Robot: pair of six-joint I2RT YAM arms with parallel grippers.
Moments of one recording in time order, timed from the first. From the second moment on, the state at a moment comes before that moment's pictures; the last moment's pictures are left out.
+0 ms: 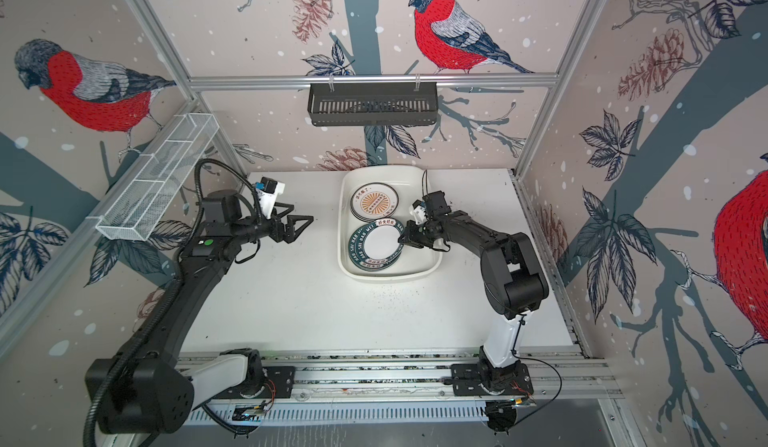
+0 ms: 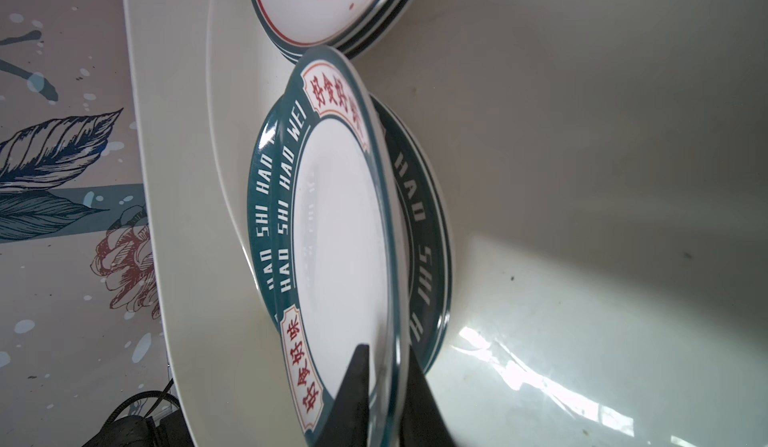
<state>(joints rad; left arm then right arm) -0.01 1.17 1.00 -0.33 0.77 0.10 0.36 1.83 1.19 -0.39 -0.60 0.45</state>
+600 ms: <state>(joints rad) -0.01 1.17 0.98 -0.34 0.79 0.11 0.36 1.85 1.20 -0.45 -0.52 0.42</state>
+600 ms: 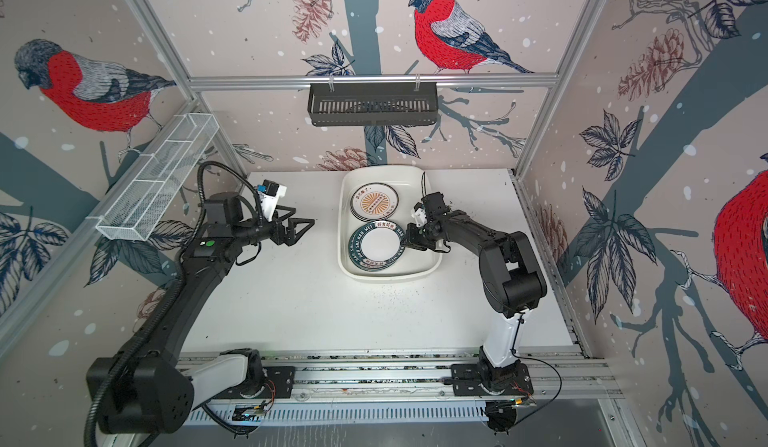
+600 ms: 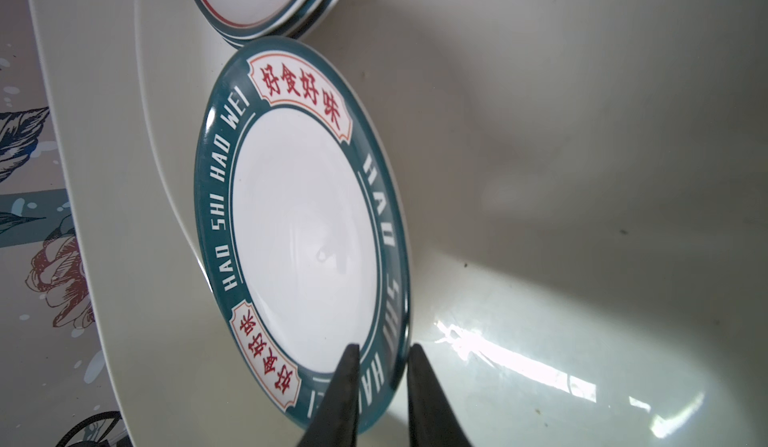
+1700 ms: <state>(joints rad) -0.01 1.17 0.98 -0.34 0.72 0.11 0.36 1.72 1.15 -0.32 -0.47 0.45</state>
